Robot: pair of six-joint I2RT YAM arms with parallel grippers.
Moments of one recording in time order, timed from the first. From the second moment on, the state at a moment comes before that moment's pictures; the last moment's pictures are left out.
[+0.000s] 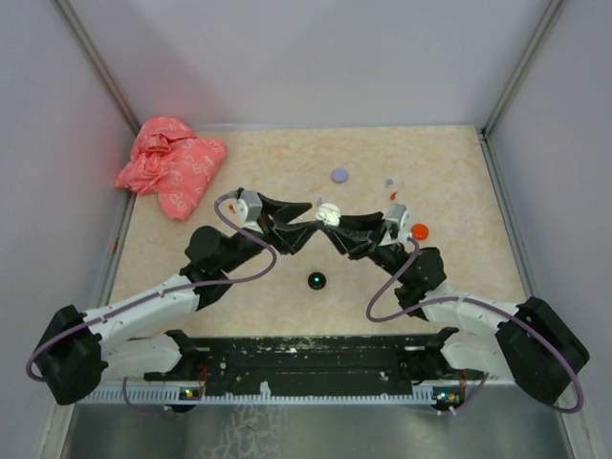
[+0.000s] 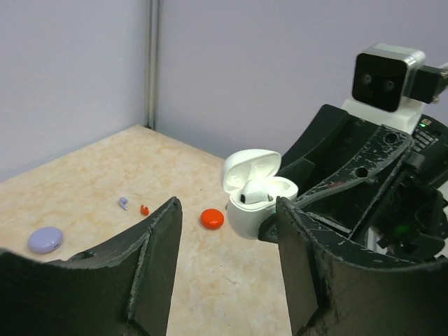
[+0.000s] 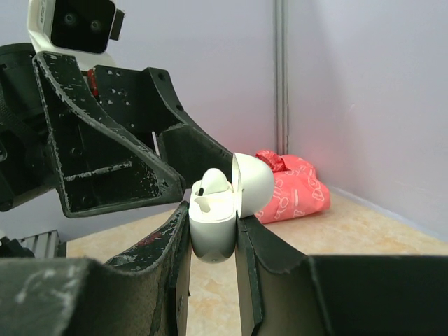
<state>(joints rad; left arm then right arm) -0.82 1.11 0.60 0.87 0.23 -0.26 0.70 1.13 0.34 1.35 -0.32 0.25</state>
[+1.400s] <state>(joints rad) -0.64 1.89 1.20 -0.04 -0.18 -0.31 0.70 0.77 0.08 0.93 -0.06 0.06</state>
